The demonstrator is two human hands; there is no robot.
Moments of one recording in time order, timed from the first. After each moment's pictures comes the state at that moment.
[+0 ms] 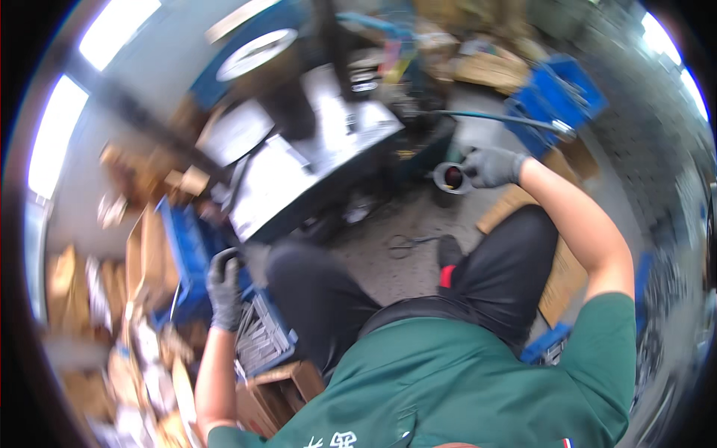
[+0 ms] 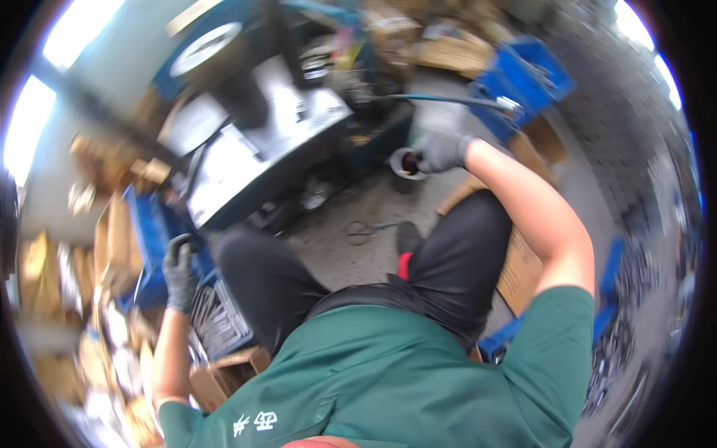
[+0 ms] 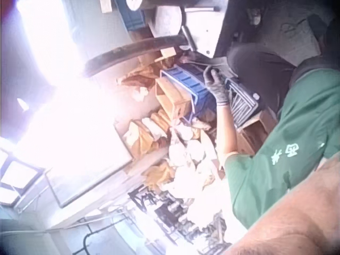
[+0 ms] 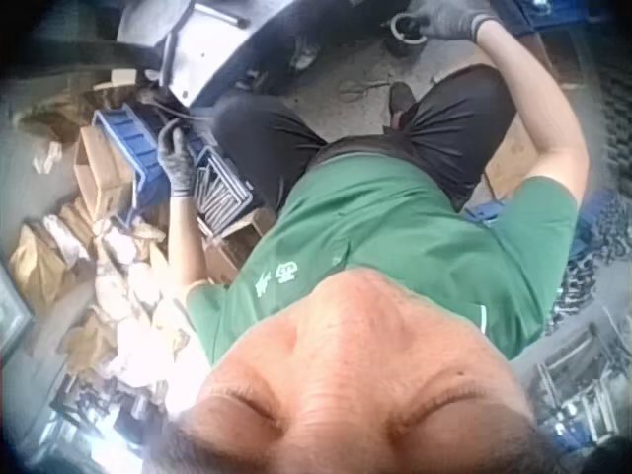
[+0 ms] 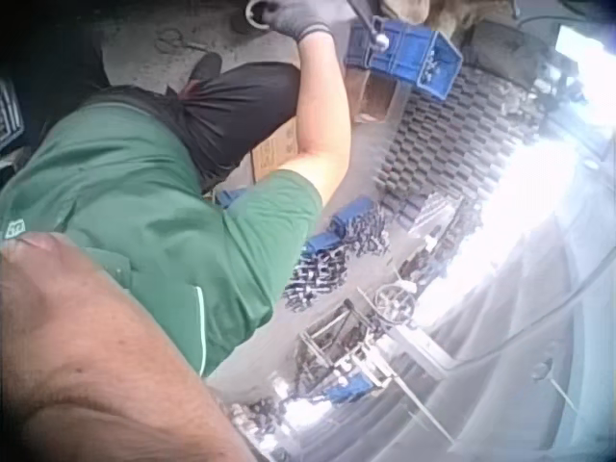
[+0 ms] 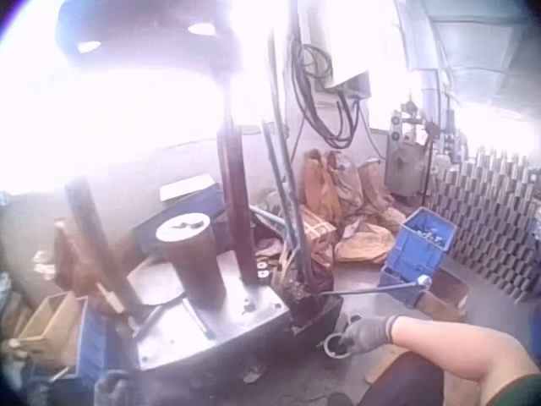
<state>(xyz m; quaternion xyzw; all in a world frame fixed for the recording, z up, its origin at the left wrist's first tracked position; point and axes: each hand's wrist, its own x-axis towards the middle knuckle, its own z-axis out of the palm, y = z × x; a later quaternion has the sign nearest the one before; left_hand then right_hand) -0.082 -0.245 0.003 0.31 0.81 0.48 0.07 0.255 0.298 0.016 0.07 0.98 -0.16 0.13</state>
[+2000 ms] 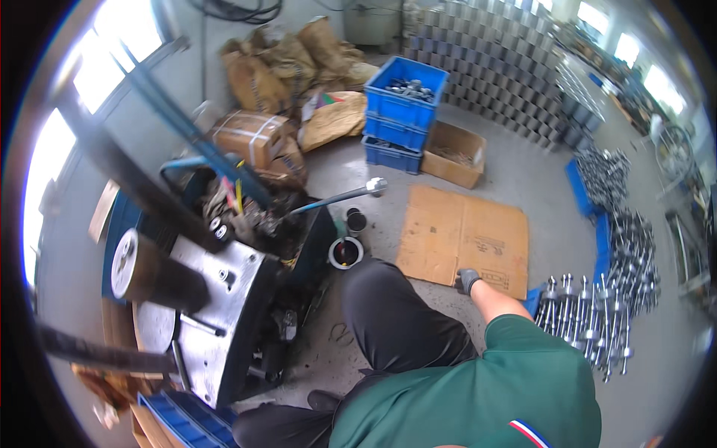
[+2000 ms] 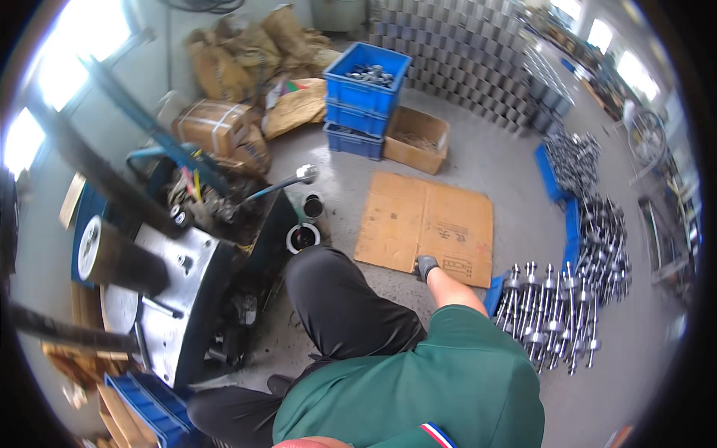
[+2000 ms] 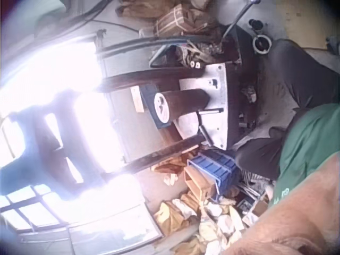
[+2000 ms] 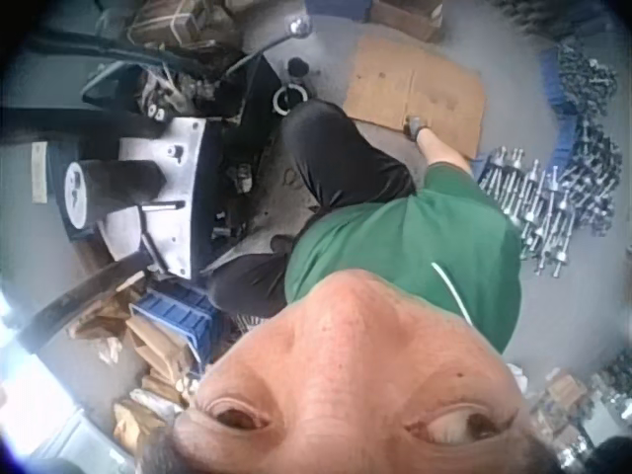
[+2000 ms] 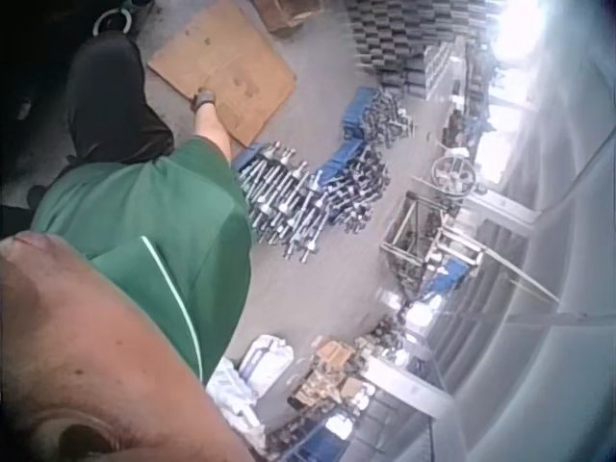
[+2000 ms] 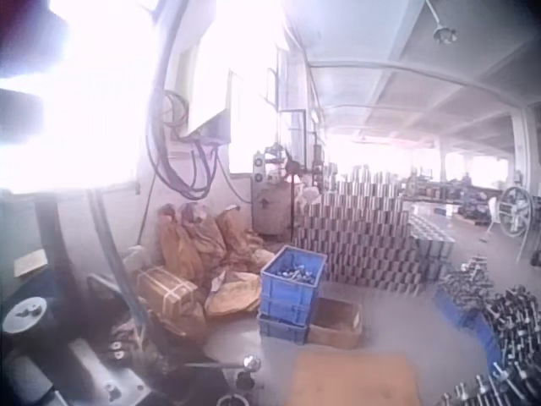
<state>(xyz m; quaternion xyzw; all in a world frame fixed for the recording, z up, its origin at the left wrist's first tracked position) -0.071 -0.205 -0.154 0.31 0.89 0.33 -0.11 0.617 0.255 -0.394 0.74 0.14 -0.62 -0.22</state>
